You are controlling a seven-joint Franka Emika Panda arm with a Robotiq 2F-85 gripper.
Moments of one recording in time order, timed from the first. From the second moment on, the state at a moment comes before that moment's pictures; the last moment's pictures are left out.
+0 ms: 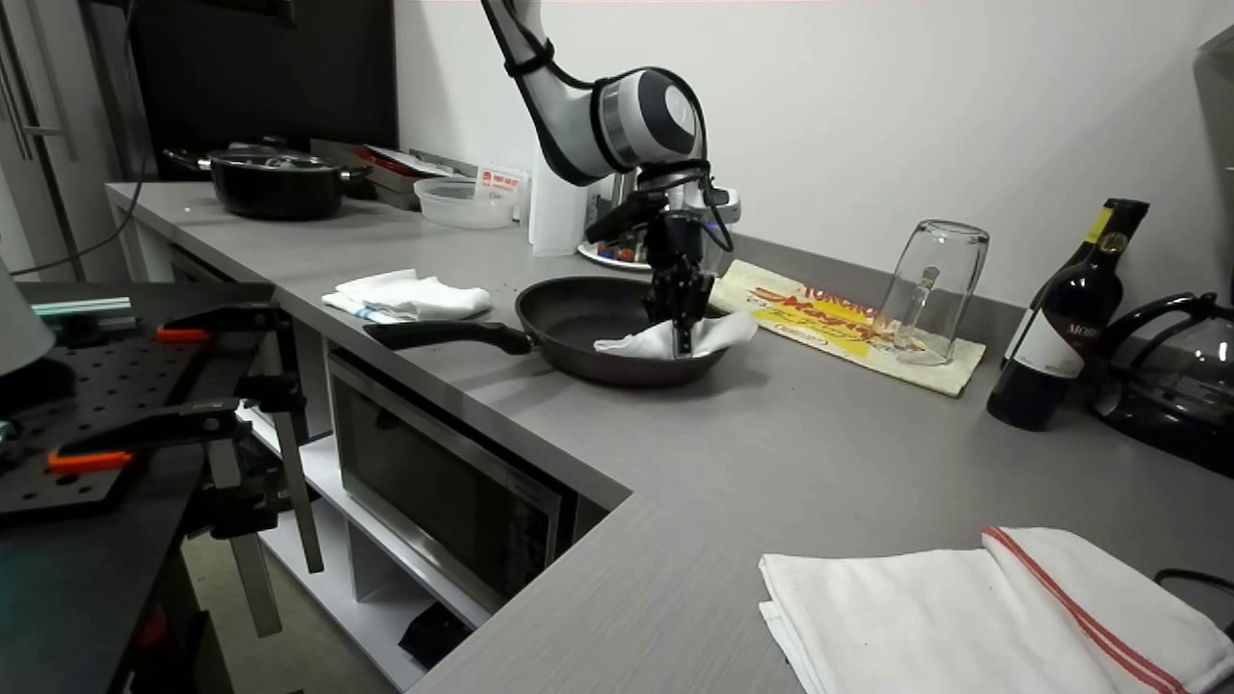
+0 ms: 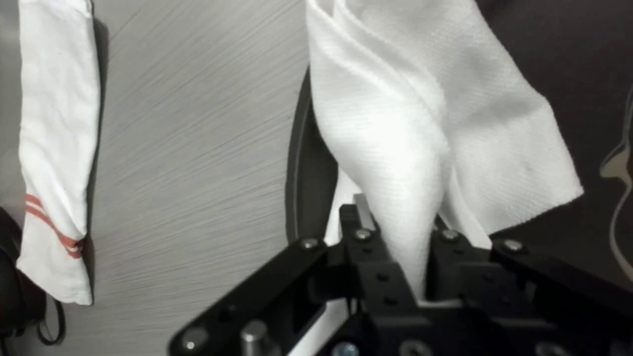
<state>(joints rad) 0.24 0.88 -0.12 -1.55 -0.58 2.17 0.48</state>
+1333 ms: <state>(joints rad) 0.20 0.92 0.06 -1.43 0.00 2.10 0.35</state>
